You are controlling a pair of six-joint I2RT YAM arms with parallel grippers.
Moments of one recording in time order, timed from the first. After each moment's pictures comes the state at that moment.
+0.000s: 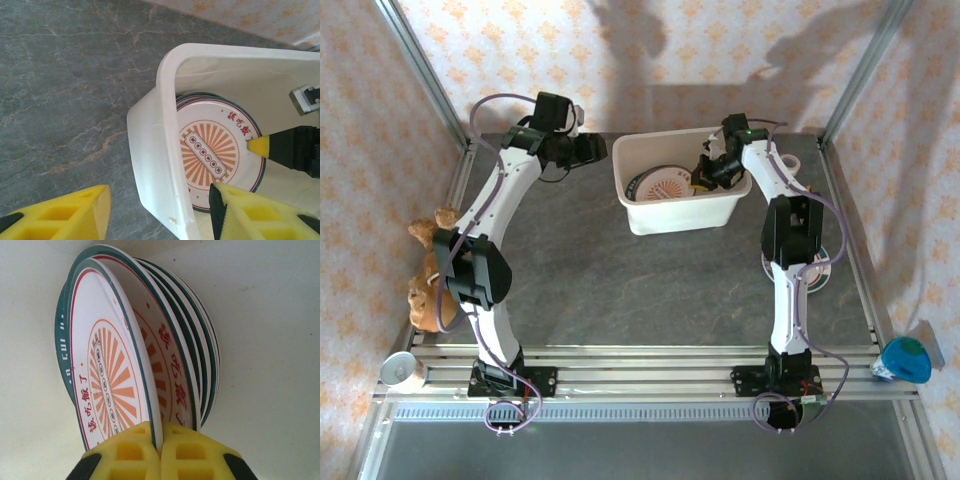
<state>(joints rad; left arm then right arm) -0.19 1.87 1.89 -0.85 0.26 -0.46 0.16 2.29 2.10 -1.07 -0.59 0.26</state>
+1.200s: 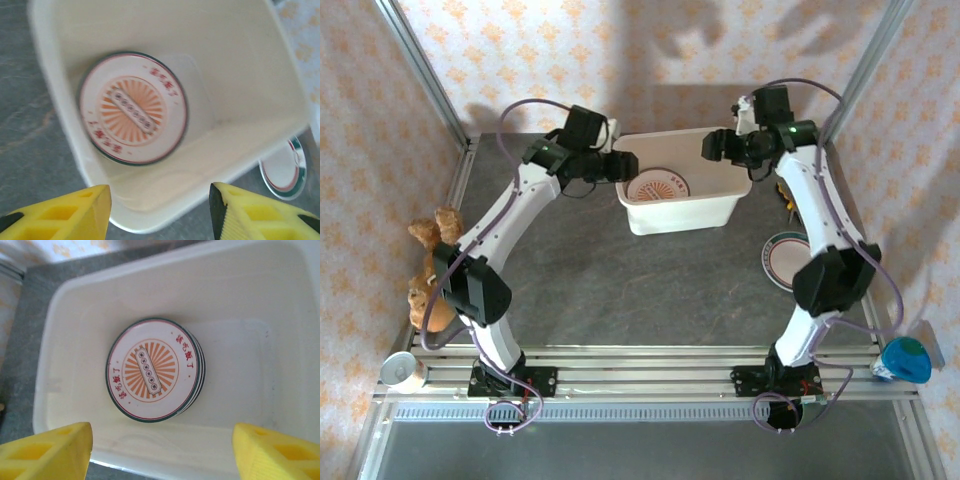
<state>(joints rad) -0.43 1.76 1.82 -0.85 0.23 -0.44 0.17 1.73 1.90 -1.00 -0.33 0.25</state>
